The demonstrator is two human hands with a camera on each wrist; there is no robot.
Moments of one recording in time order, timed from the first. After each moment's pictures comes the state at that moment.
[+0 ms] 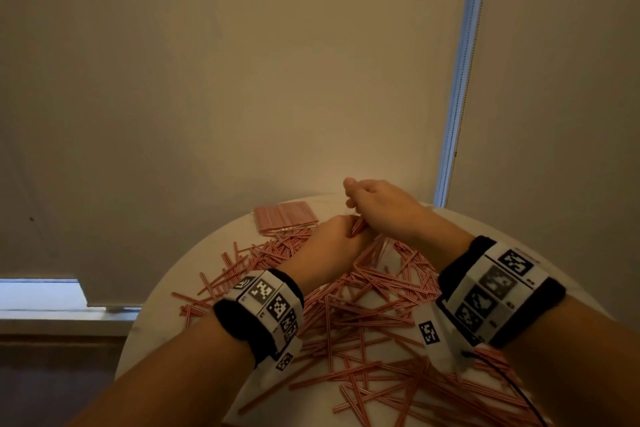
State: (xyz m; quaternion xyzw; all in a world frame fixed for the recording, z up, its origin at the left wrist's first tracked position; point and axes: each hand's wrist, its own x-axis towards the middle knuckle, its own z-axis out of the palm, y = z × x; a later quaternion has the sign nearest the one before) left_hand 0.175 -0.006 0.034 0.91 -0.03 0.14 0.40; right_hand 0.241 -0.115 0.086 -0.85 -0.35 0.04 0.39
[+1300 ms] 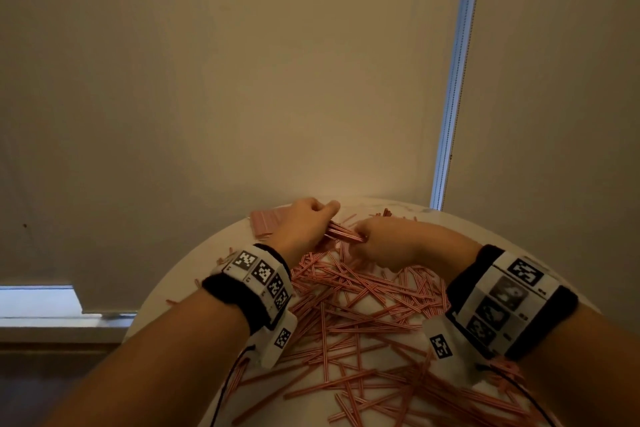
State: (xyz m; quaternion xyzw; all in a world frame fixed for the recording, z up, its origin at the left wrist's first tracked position) left_hand 0.198 0.032 0.046 0.78 0.18 0.16 0.58; right_hand 0.241 -0.132 0.076 -0.89 -0.39 0.15 0.15
